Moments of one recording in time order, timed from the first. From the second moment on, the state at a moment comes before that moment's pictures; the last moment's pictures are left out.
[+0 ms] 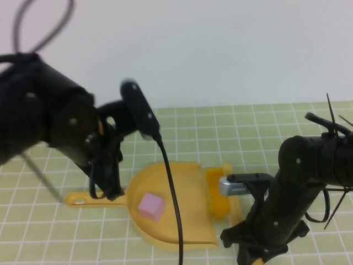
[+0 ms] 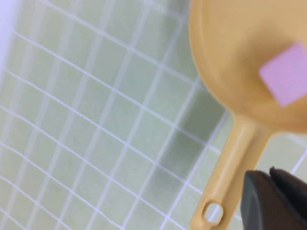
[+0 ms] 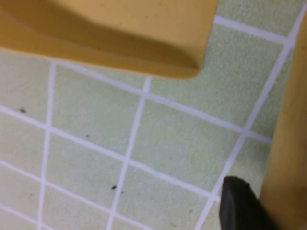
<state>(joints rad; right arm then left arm) 0.56 1.88 -1.07 0.40 0.78 0.00 -0.58 1.49 -1.21 0.23 0.89 0.41</state>
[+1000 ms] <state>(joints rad) 0.56 1.76 -1.13 0.30 0.95 -0.04 -0.58 0.73 -0.77 0.15 0.46 0.11</state>
